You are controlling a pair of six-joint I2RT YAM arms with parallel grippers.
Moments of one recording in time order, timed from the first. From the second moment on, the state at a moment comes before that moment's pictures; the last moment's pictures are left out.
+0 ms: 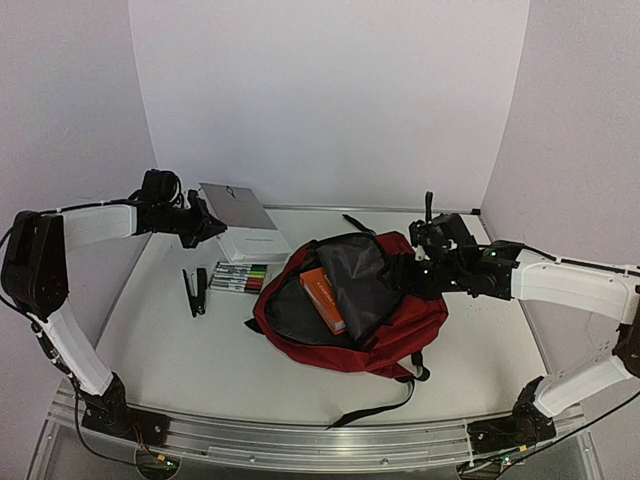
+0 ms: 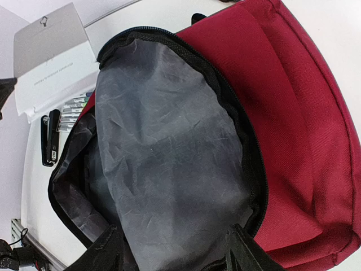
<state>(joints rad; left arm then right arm) -0.21 1.68 1.21 -0.18 0.58 -0.86 0.79 1.35 0.97 -0.36 0.13 0.78</state>
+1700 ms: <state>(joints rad) -0.48 1.10 0.87 -0.16 1.19 -0.73 0.84 1.48 0.91 0.43 -0.50 1.07</state>
